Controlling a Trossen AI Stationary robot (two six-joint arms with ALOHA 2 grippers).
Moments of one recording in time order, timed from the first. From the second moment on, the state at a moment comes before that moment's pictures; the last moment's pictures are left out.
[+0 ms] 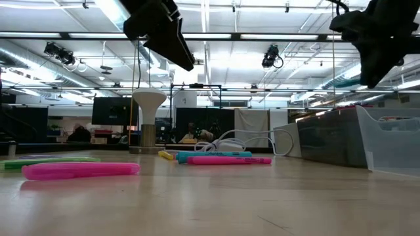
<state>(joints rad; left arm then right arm) -0.33 1.63 1.22 -0.55 -0.70 -0.02 0.33 1.13 0.94 -1.26 0.34 1.63</state>
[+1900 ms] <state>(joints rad) -0.28 1.63 1.22 -0.56 -0.62 -0.04 0.10 1.15 0.60 -0.87 0.09 1.48</state>
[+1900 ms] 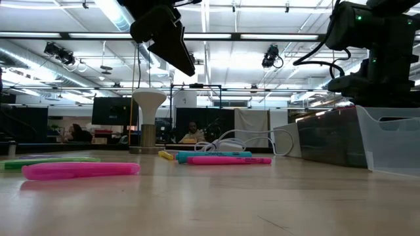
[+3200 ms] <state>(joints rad) -0.28 1.63 1.22 -0.60 -0.37 -0.28 0.20 1.15 0.84 -0.17 0.49 0.43</state>
